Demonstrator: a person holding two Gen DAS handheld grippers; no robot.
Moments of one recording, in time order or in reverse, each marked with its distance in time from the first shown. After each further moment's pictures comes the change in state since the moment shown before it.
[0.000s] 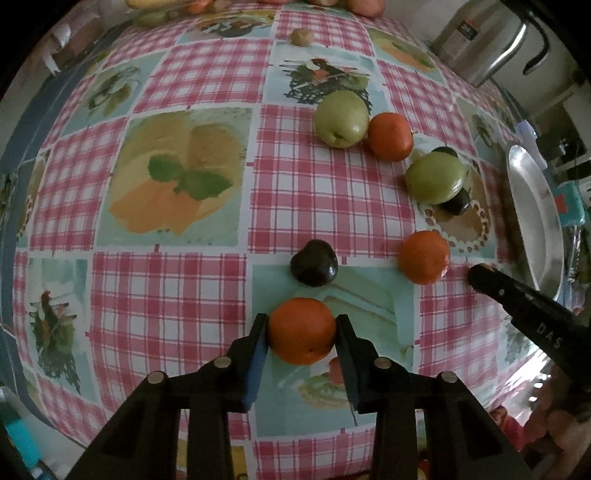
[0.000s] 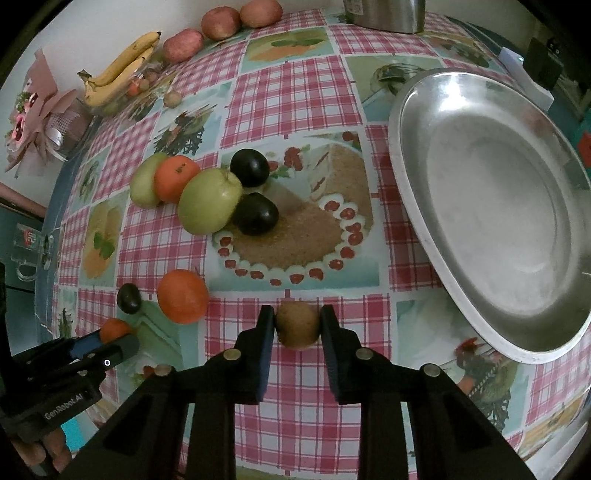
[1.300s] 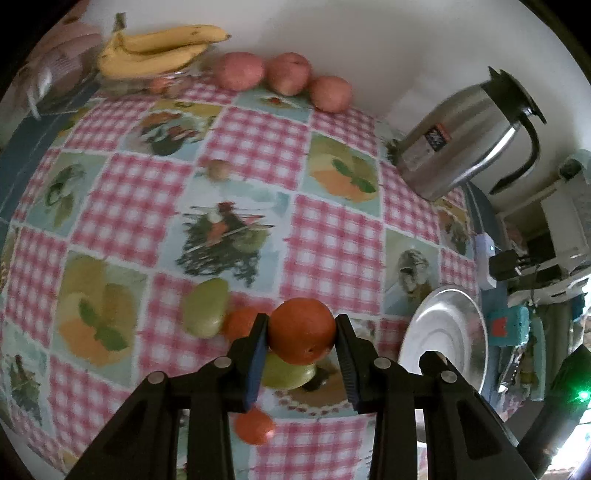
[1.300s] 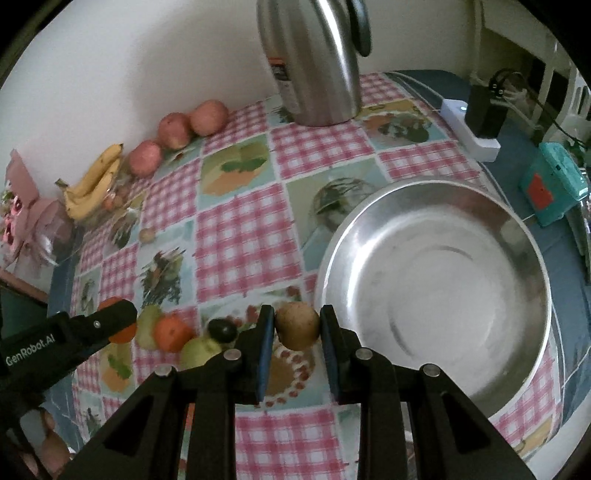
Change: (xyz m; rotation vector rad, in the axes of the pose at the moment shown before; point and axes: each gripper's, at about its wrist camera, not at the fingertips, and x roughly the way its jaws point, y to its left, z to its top) left arm -0.053 -0.090 0.134 -0.143 -0.181 -0.143; right arm -0.066 -0.040 0.071 0.175 -0.235 -0.051
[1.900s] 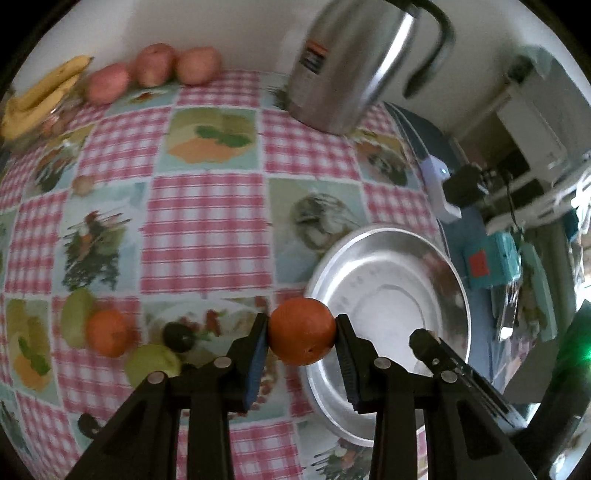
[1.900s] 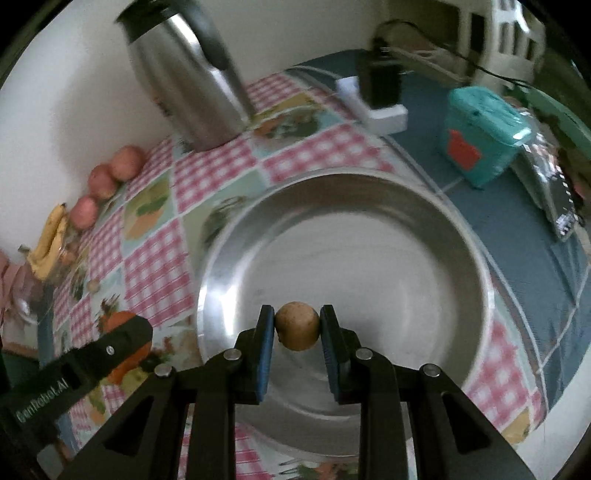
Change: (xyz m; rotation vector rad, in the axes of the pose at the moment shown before) left arm 0.052 -0.116 -0.035 0.269 0.089 -0.043; right arm -0.008 -0.097 0.006 0.221 -0.014 -0.093
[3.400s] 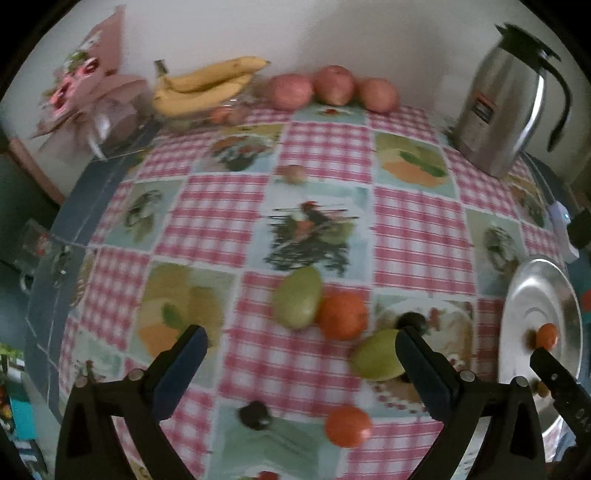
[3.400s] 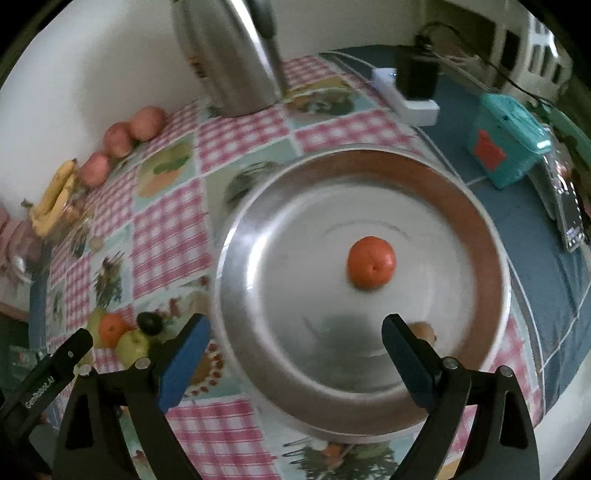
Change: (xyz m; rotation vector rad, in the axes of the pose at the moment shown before) left arm -0.064 0.125 -0.049 -0.174 -0.168 0.461; right arm 0.006 0.031 -0.026 -0.145 0.050 0.007
